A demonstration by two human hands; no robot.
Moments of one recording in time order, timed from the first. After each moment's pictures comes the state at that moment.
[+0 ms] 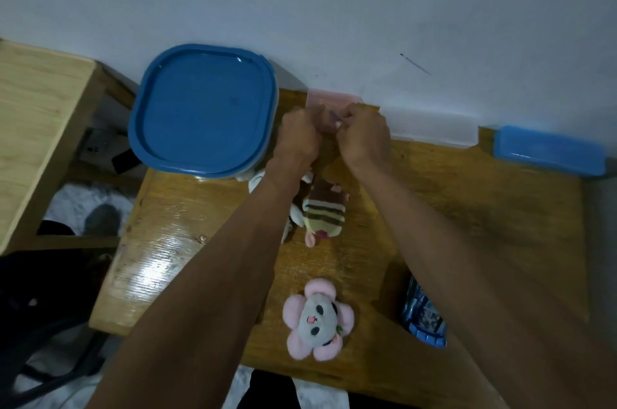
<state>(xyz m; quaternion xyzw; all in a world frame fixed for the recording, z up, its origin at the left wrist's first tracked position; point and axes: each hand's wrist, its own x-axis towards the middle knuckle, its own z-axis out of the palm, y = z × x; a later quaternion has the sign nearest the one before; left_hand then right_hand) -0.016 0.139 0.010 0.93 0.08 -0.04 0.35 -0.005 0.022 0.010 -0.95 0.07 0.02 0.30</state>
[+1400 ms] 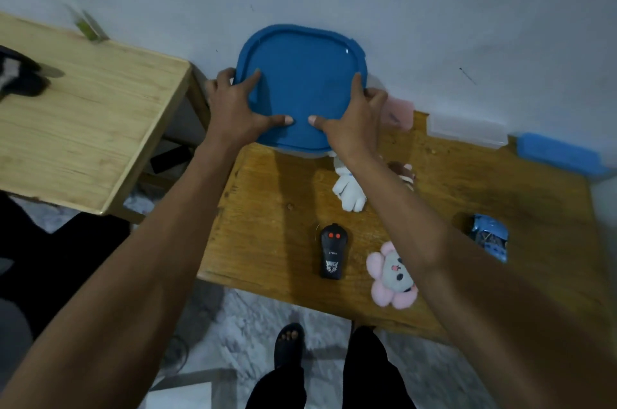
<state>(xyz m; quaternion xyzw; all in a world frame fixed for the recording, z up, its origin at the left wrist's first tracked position) -0.122 0.385 0.084 0.94 0.10 0.06 0.31 -0.100 0.184 0.084 -0.94 0.03 -0.04 0.35</state>
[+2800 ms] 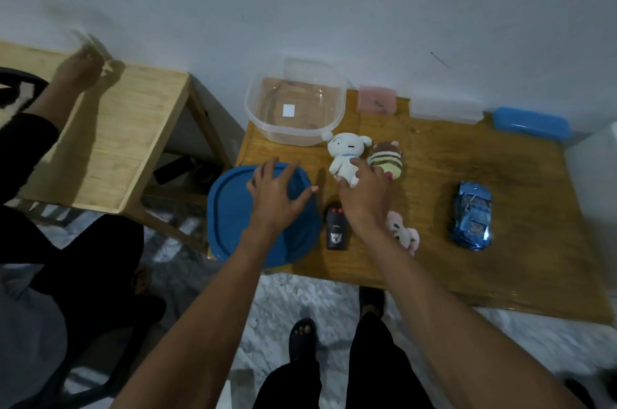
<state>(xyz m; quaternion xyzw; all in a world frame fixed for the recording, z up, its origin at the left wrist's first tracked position) -0.261 0.313 0.010 0.95 0.05 0.00 0.31 -0.244 0.139 0.044 -0.94 0.14 0.00 0.31</state>
